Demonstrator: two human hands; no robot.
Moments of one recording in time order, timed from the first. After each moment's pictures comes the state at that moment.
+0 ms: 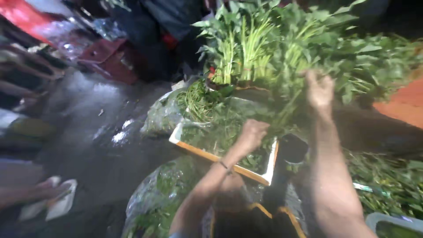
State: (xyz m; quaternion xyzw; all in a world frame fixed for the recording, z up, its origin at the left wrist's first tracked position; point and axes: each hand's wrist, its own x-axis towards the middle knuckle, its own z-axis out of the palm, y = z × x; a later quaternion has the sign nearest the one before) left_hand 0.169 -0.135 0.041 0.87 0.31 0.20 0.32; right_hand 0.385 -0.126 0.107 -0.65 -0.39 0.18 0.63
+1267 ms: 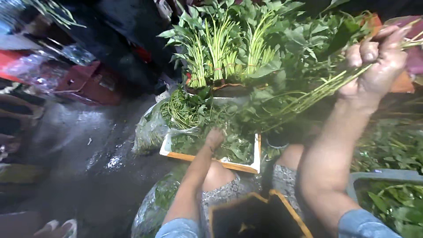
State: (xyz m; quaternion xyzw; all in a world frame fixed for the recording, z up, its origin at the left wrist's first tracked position) left_hand 0.127 -0.062 -0.060 0.89 0.24 -0.38 0.01; right_hand 0.482 -0.212 0.131 -0.21 -0.33 0.21 0.90
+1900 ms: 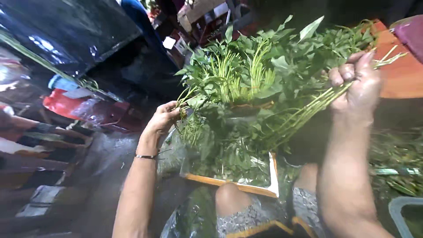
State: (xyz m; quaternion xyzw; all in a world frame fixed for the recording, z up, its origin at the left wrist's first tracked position) left_hand 0.062 -0.003 0.239 0.75 0.45 0.25 0.43; right_hand 0.458 -0.214 0.142 -0.25 -0.17 0.26 0.92
